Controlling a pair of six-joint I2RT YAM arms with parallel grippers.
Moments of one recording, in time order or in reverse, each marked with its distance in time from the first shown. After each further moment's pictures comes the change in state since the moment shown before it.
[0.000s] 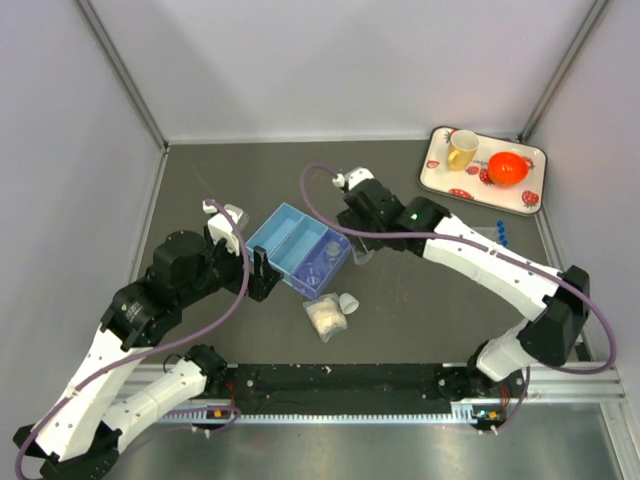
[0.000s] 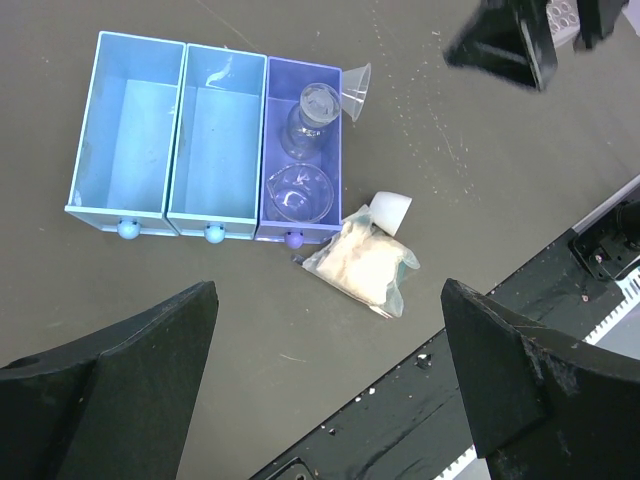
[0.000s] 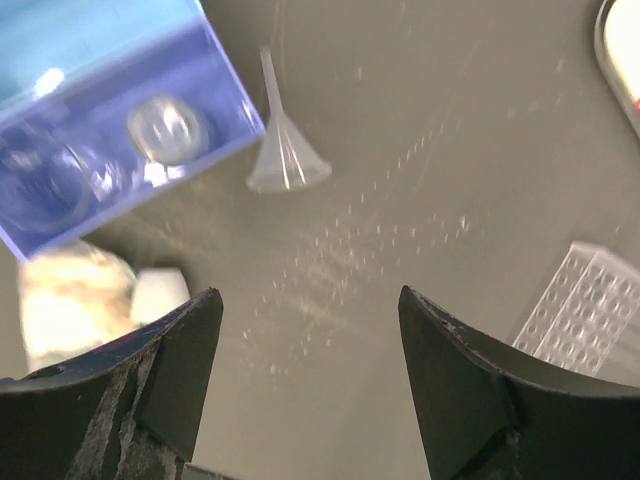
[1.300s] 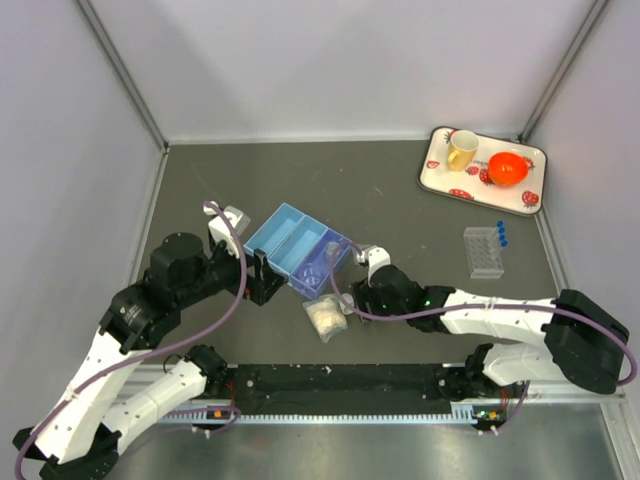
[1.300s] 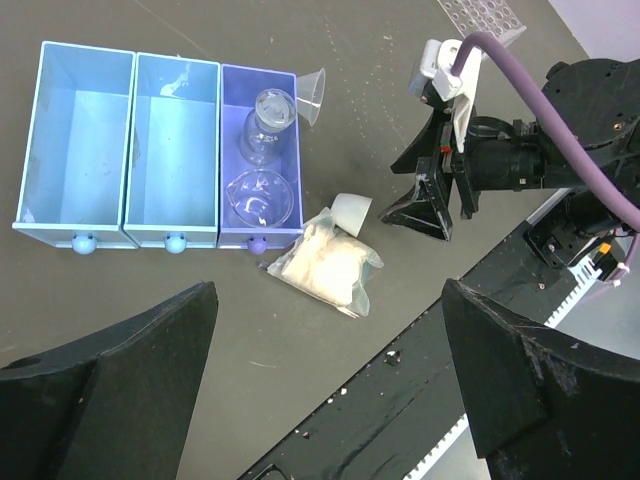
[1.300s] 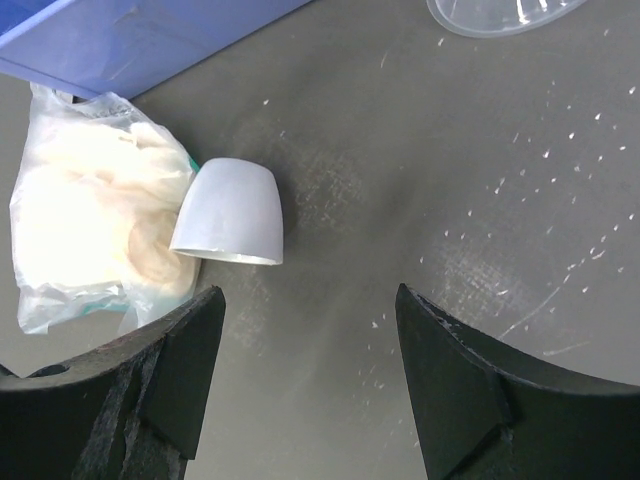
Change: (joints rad) left arm 0.000 -0.017 -0.009 0.027 0.086 -0.026; right arm 0.116 -0.299 -0.977 0.789 -0.188 0.221
